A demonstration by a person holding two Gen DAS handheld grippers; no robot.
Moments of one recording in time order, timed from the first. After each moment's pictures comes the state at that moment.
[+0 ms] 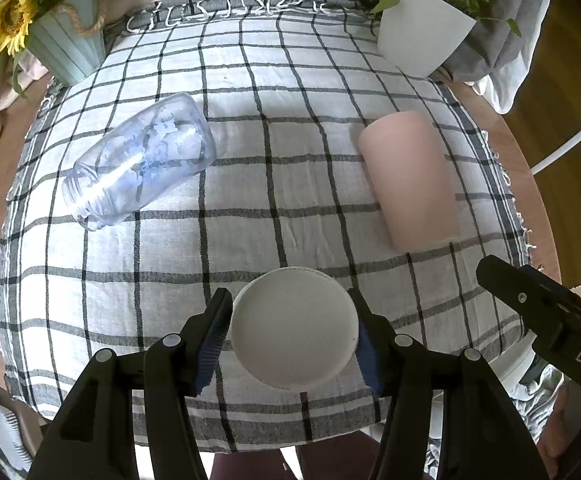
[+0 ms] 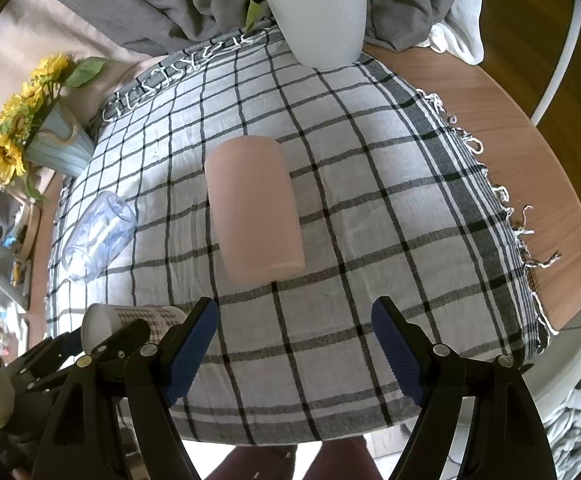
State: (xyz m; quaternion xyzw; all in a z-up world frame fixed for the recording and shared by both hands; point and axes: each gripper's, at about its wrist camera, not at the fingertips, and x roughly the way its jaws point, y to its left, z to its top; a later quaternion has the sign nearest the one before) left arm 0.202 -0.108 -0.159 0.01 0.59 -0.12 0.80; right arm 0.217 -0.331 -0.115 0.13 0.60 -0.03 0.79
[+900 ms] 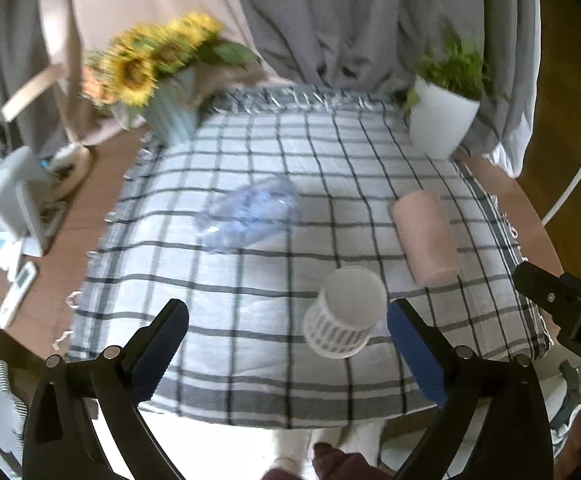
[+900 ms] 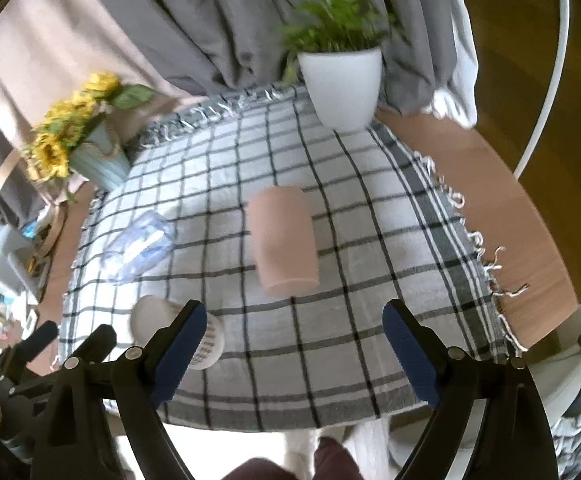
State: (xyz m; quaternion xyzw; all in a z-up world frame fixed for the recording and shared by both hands) left arm 0.122 -0.059 -0.078 0.02 0.45 -0.03 0.89; right arm 0.175 -0.315 -0.042 0.09 0.51 -0.01 0.85
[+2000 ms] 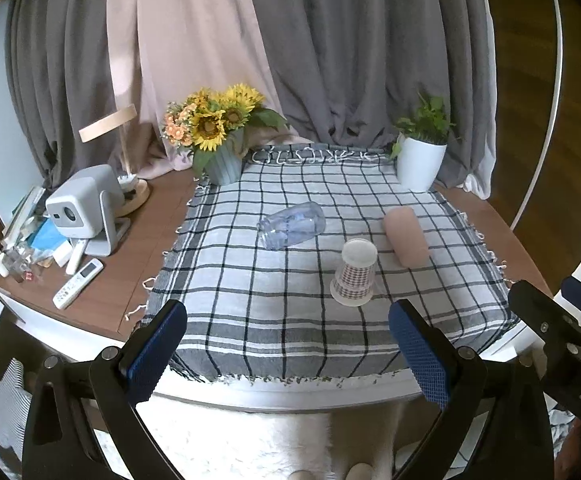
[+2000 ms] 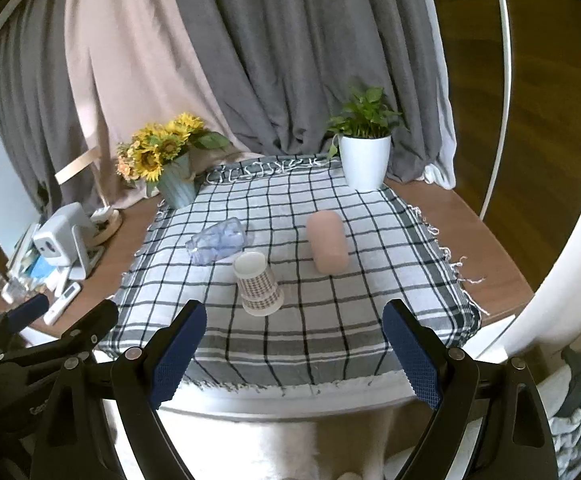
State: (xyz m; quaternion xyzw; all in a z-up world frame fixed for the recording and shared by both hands) left arm -0.044 -0.012 -0.007 0.02 0.35 -0.02 0.94; right arm -0.008 -0.252 0.052 0.04 0.39 0.02 0.92
